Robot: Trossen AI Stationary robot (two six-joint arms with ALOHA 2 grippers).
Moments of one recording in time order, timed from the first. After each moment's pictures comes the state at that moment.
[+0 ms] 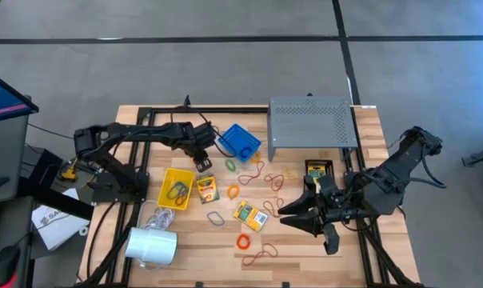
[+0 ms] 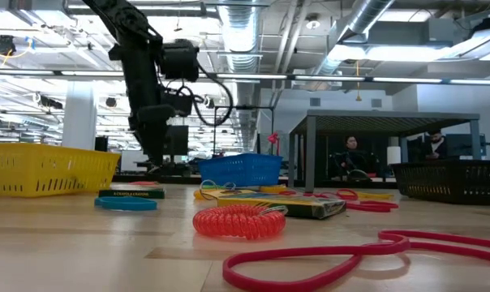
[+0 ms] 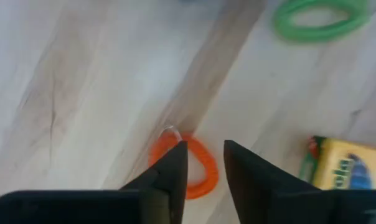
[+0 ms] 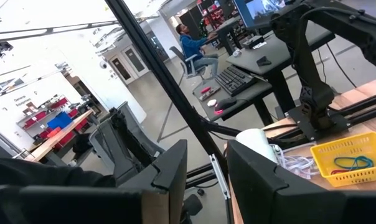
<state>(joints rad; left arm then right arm) 0.39 1.55 0.91 -0.64 -0.11 -0.09 0.71 1.36 1.51 -0.19 0.58 0.59</state>
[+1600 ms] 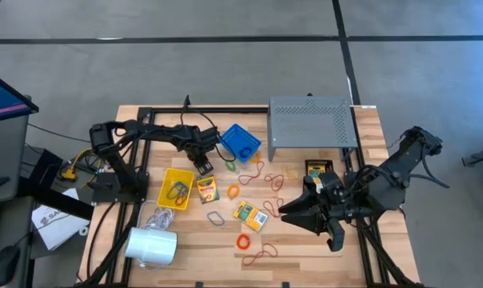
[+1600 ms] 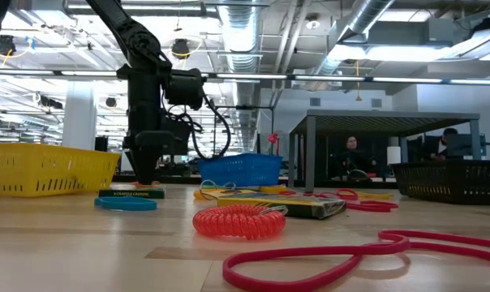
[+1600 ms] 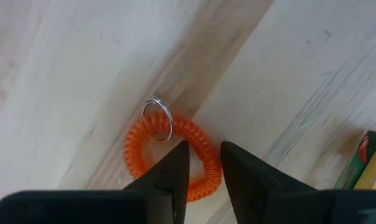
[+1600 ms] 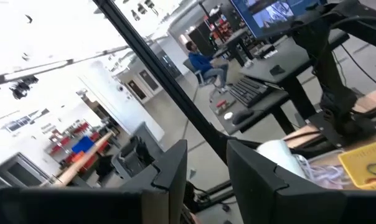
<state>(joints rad) 0.41 1.73 0.91 -0.63 -0.08 -0.16 0.71 1.36 1.51 -0.09 0.58 0.65</state>
